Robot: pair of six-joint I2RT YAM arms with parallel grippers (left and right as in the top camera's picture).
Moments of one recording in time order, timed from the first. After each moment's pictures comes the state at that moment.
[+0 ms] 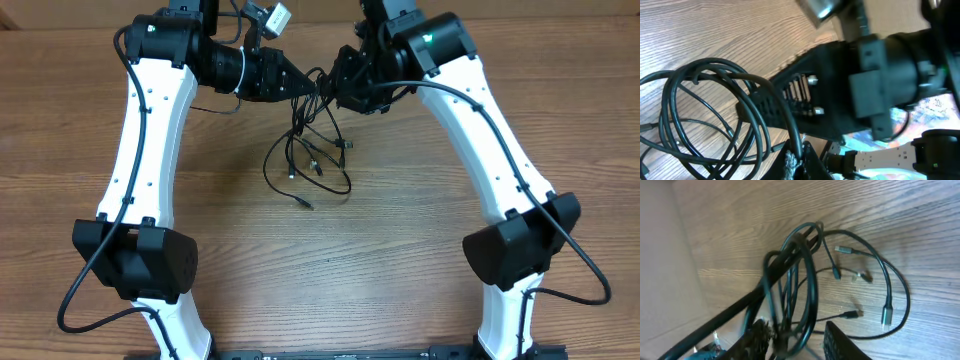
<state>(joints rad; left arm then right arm) -0.13 1.98 2.12 -1.31 1.01 0.05 0.43 2.09 2.25 -1.25 -0.42 0.74</state>
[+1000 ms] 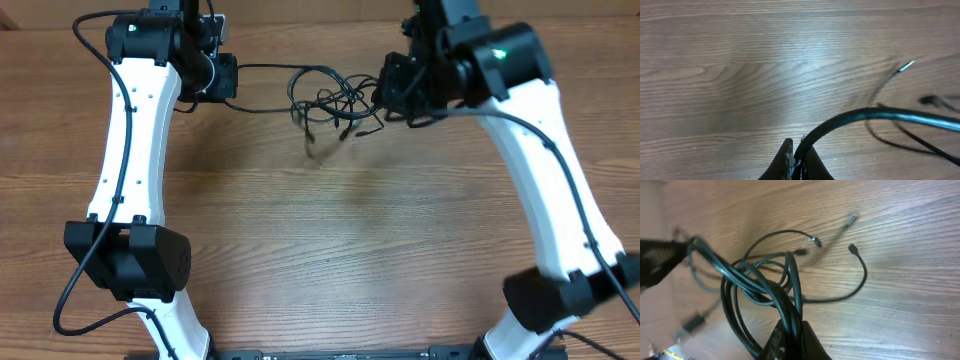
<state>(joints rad) -0.07 1.98 2.12 -1.32 0.13 -0.07 0.36 1.83 2.14 -1.37 -0.29 0.55</state>
